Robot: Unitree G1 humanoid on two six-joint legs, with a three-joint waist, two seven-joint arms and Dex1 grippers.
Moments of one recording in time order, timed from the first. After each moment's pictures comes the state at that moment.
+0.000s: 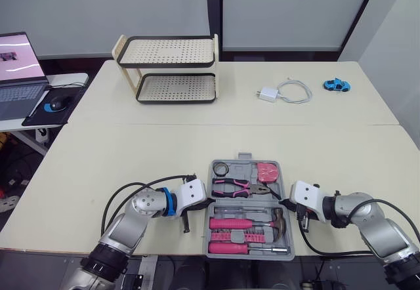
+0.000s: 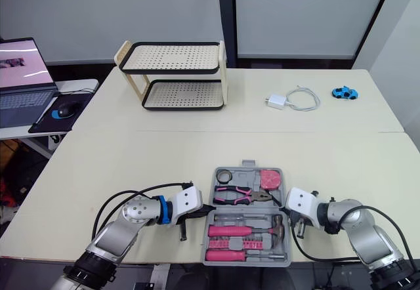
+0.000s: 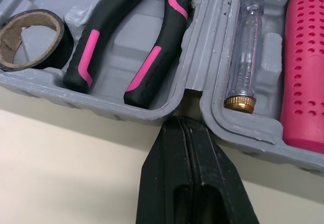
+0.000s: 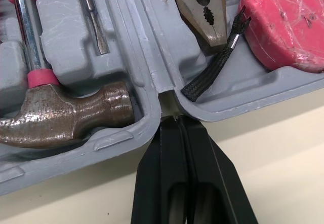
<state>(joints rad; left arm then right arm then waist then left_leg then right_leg) -0.17 0.52 -0.32 0.04 0.06 0.12 -0.99 -0.04 -0.75 0.22 -0.15 -0.04 0.25 0.95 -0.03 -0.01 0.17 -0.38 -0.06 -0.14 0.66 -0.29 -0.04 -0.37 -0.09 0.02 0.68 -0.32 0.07</state>
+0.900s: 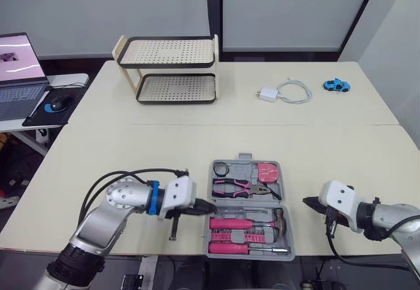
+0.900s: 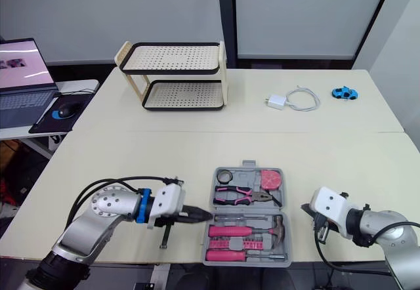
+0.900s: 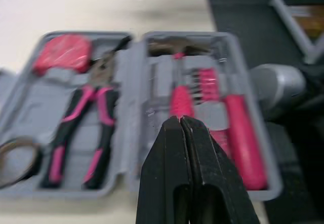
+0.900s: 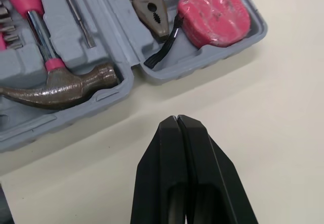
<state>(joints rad) -0.15 0.71 -0.29 -0.28 -0.25 0.16 -1.30 0.24 -0.82 -0.11 -0.46 0.10 0.37 0.89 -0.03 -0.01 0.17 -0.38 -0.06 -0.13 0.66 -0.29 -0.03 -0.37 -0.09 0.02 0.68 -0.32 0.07</state>
